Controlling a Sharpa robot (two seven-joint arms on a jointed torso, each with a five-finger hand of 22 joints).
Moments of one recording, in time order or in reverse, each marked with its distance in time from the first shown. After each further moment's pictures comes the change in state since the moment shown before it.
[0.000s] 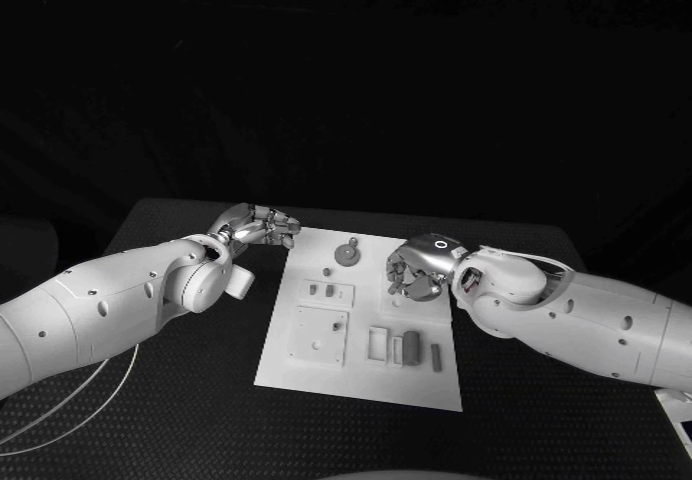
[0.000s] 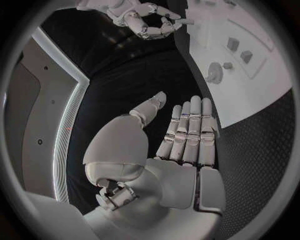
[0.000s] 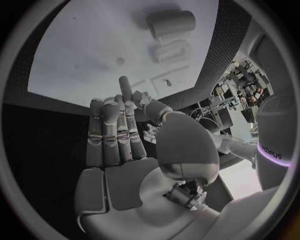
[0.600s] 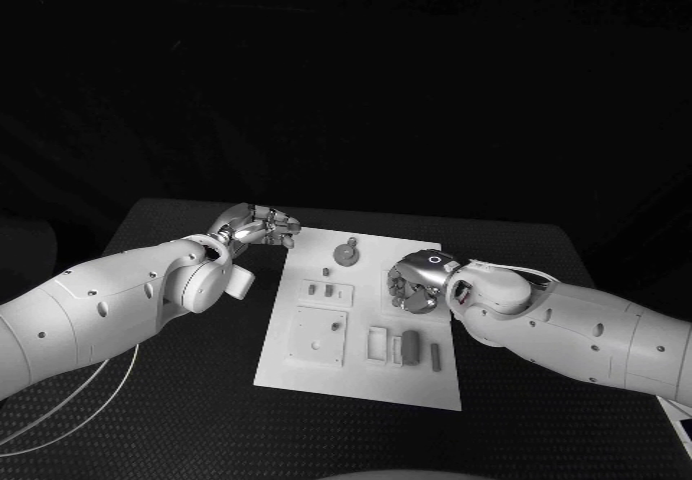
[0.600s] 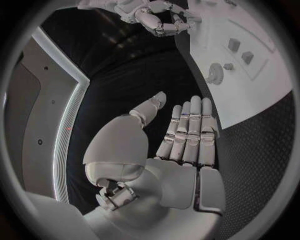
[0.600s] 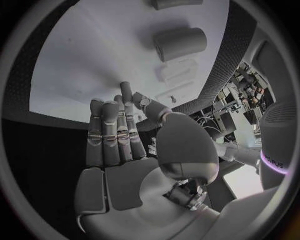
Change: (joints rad) left arm 0.000 0.003 0.000 0.001 0.000 0.000 0.001; left_hand 0.000 0.000 0.000 0.000 0.000 0.000 0.000 0.000 0.001 0.000 0.000 0.000 0.001 0.000 0.000 0.000 -0.002 0.000 0.000 0.000 0.000 0.001; right arm -0.050 0.067 -0.036 -0.130 -0.023 0.019 0.009; right_hand -0.004 0.004 0.002 0.001 0.000 -0.012 0.005 -0.002 -0.013 -0.012 0.006 -0.002 0.000 -0.010 0.008 -0.010 -0.002 0.001 -0.018 0.011 -0.012 0.000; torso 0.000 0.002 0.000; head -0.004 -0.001
